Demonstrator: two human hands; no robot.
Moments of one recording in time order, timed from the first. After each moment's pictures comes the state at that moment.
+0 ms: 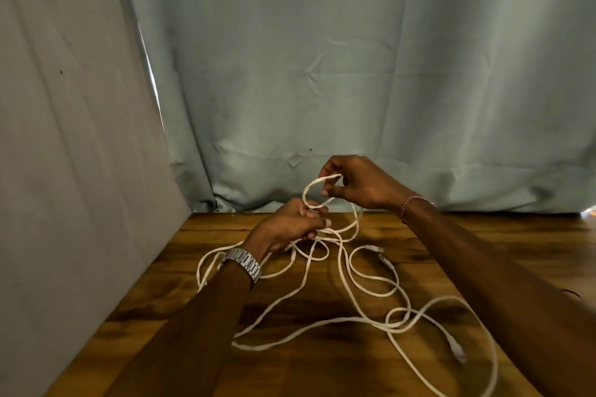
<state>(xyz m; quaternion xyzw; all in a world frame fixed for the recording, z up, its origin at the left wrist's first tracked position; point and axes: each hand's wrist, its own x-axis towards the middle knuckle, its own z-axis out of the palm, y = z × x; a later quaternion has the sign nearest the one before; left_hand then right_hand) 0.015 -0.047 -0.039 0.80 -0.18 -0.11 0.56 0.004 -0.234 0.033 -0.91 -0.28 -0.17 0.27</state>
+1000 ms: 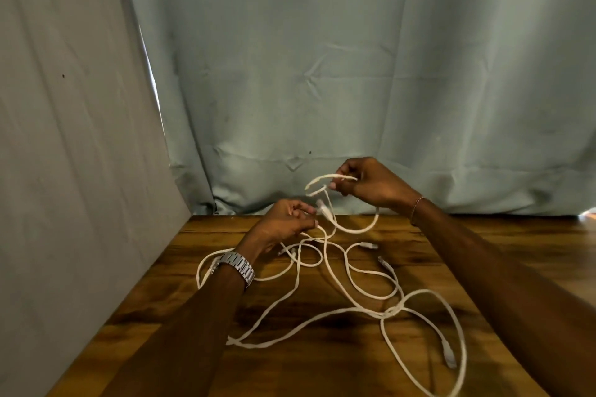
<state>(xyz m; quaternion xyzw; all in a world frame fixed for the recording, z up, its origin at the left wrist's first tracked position) 0.024 -0.033 -0.045 0.82 -0.15 -0.02 0.56 0.001 -0.247 0.036 -0.90 -0.20 -0.14 0.37</state>
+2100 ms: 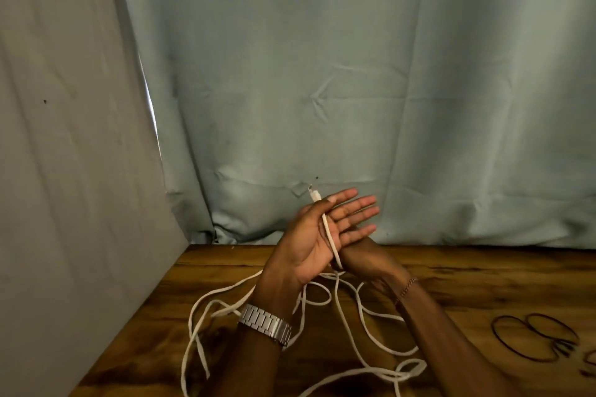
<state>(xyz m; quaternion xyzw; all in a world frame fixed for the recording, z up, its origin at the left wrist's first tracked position) -0.003 -0.082 0.012 0.42 -0.22 -0.18 0.86 0.005 -0.206 -0.024 -0.86 -0.11 0.00 0.49</state>
